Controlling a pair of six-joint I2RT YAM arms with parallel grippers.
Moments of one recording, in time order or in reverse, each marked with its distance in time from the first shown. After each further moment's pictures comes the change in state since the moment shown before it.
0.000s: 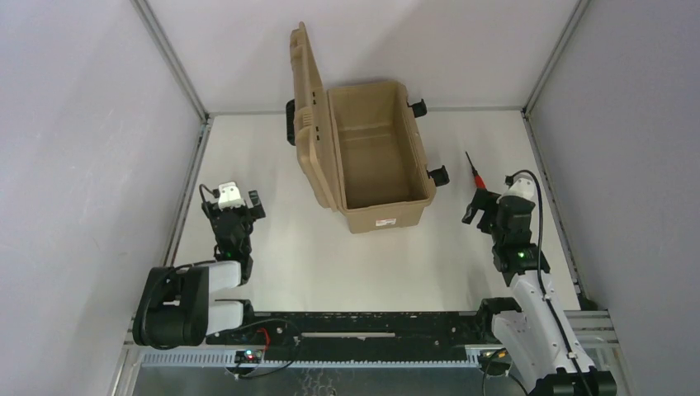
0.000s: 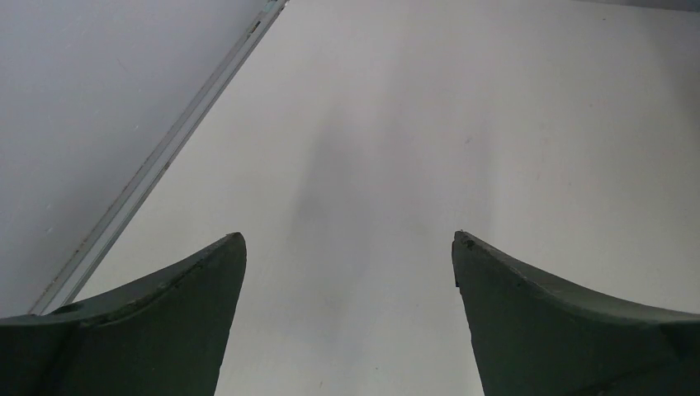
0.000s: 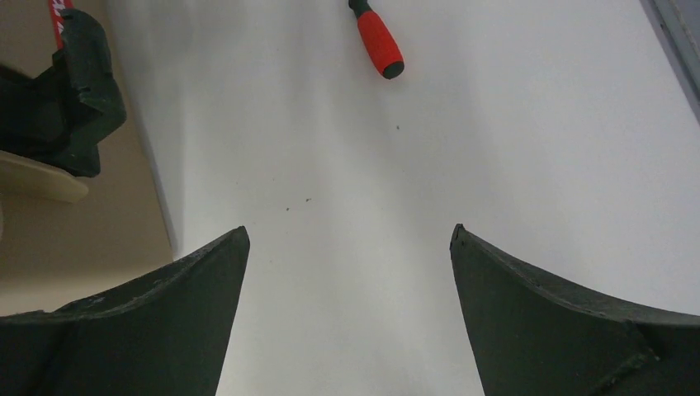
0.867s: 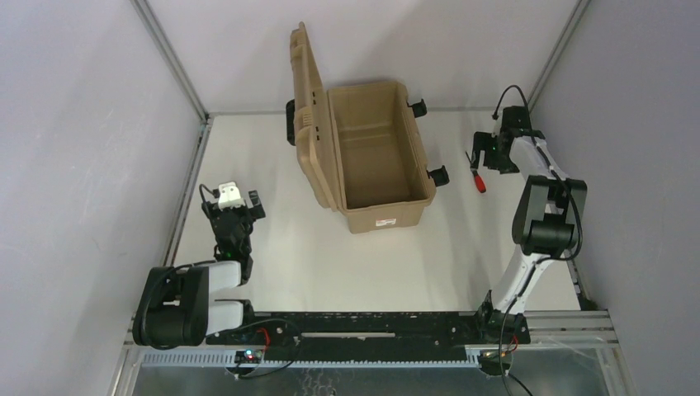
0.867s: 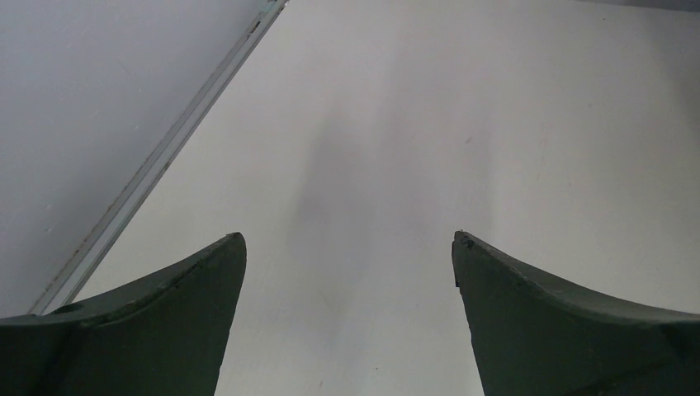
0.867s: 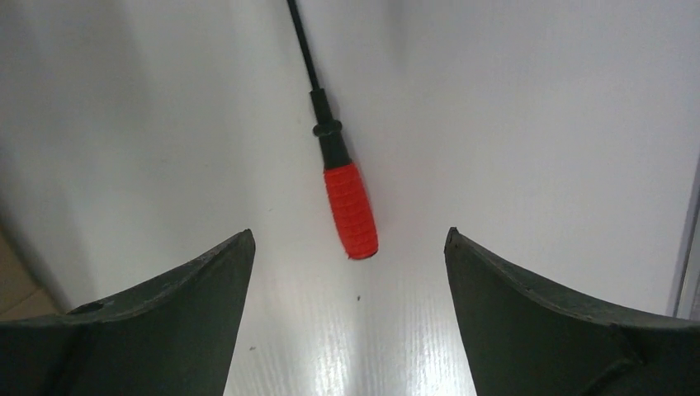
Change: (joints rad) left arm 0.000 0.000 0.000 0.000 0.000 0.000; right arm -0.195 1.136 0.972 -0.328 -0.230 -0.264
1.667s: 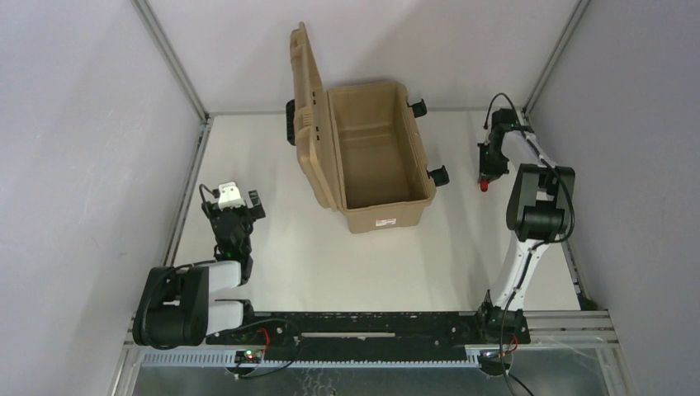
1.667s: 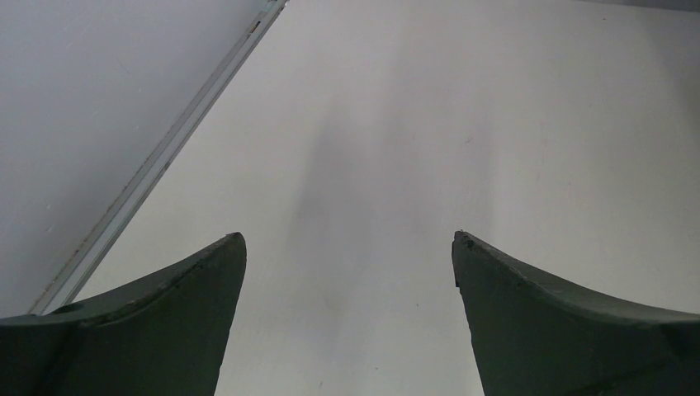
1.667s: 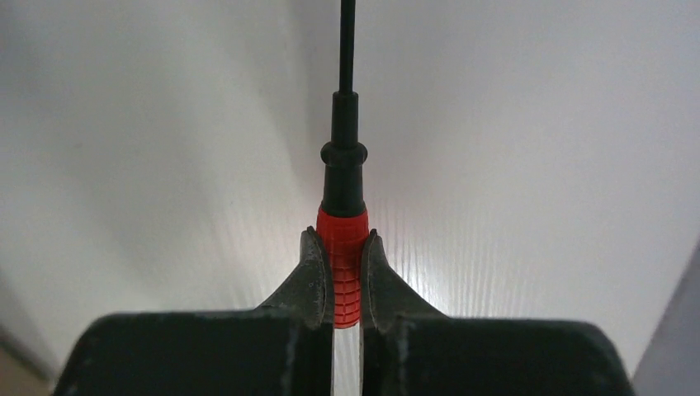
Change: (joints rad) left arm 0.000 0.000 0.000 0.000 0.000 0.000; right arm 0.026 0.208 0.123 -0.136 0.096 -0.041
